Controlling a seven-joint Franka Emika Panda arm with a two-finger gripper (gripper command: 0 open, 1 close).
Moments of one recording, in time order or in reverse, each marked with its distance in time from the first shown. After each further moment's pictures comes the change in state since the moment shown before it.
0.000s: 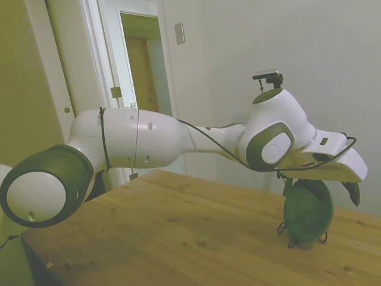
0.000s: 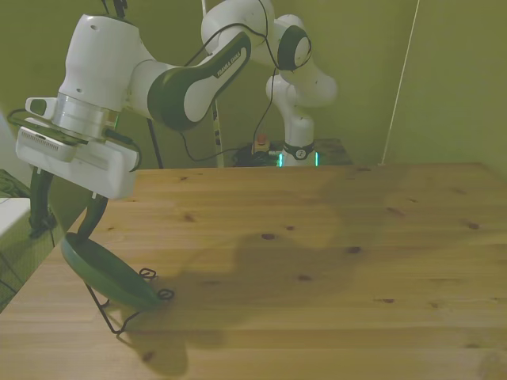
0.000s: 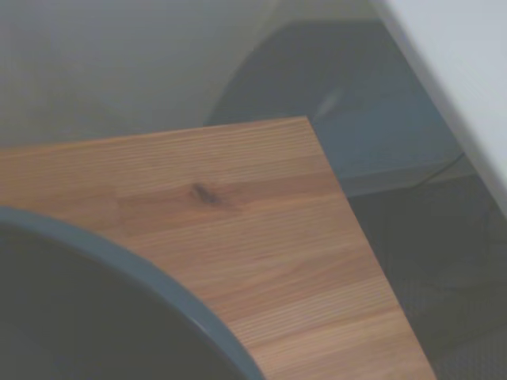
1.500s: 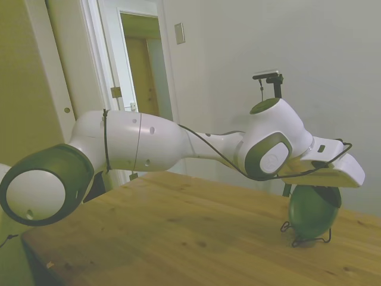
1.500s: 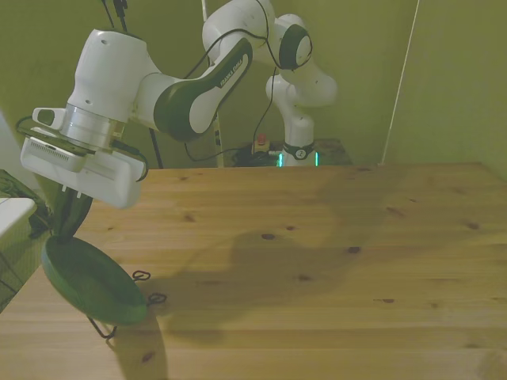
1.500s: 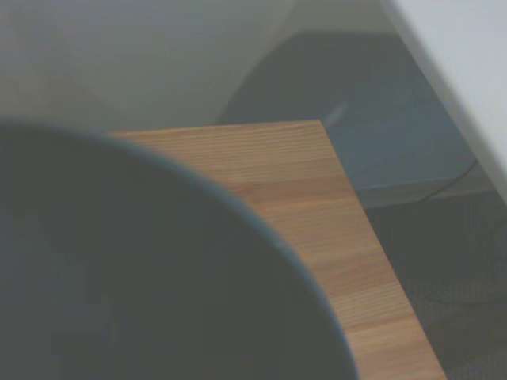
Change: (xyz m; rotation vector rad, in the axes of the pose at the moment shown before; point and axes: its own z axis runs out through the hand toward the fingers) arm -0.013 0.001 0.013 0.014 0.016 -0.035
